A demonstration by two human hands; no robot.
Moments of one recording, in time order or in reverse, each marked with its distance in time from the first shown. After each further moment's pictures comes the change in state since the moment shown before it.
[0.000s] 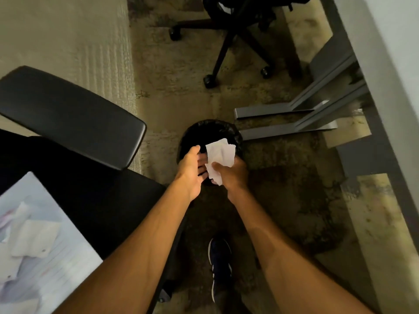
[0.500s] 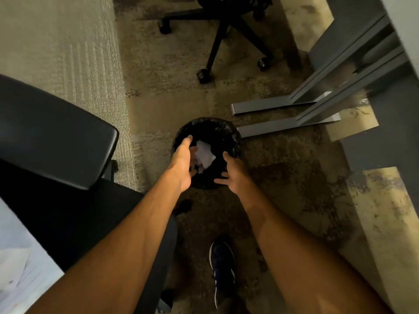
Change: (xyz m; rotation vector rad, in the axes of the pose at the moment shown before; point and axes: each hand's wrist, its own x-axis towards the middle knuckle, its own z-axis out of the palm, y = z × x) left_hand 0.065 0.013 0.006 0.159 0.036 -0.008; right_hand 0.092 0.026 -0.003 0.251 -0.110 0.342
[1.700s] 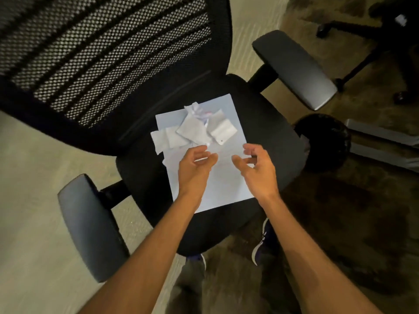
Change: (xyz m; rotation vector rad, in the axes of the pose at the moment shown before) left_hand -0.307 -0.137 -0.286 -0.158 0.624 0.474; right_hand -0.339 0.170 0.145 -0.778 -0.347 -0.732
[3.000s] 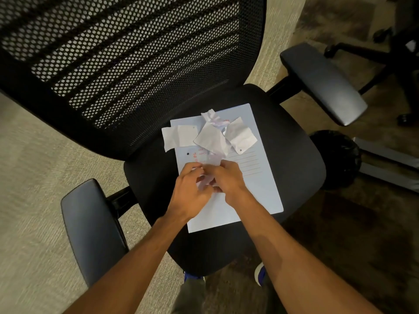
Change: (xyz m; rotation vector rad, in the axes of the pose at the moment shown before) left_hand 0.038 -0.050 -0.069 0.566 -0.159 0.399; right_hand 0.018 -0.024 0.117 0.158 -0.293 0.335
